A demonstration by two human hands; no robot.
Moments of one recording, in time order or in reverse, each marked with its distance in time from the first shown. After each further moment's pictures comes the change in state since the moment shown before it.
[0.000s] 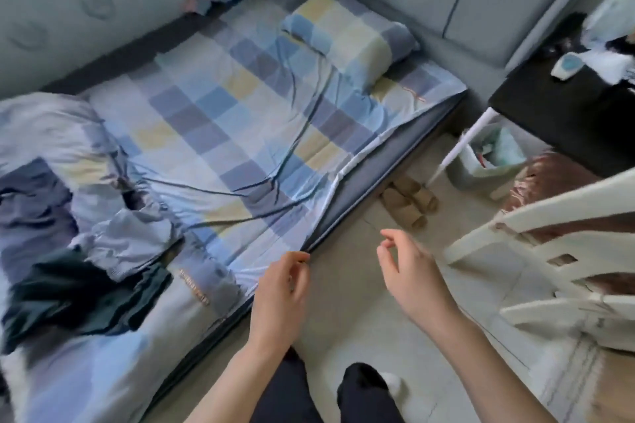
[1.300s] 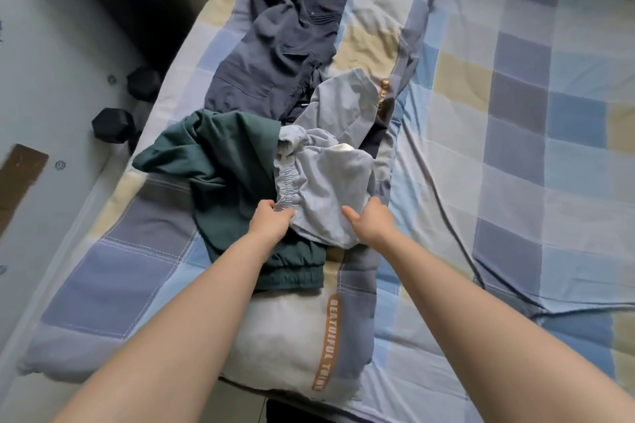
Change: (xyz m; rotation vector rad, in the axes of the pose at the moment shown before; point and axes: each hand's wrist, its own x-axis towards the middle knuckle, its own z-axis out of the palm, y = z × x) left_hand 0.270 -0.541 -0.250 -0.505 0.650 -1.071; right_hand 0.282 -0.266 0.690 -0.520 -0.874 -0.345
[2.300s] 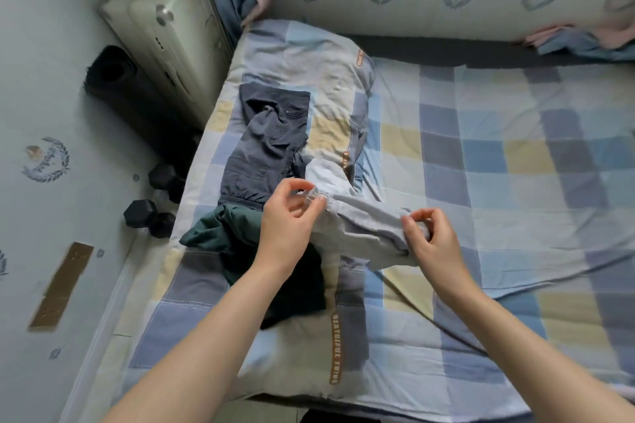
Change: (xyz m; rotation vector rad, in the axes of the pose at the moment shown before) left_hand -0.246 0.156 -0.112 -0.337 -0.093 0.729; right_hand -0.232 -0.010 -0.167 0.638 0.525 -0.354
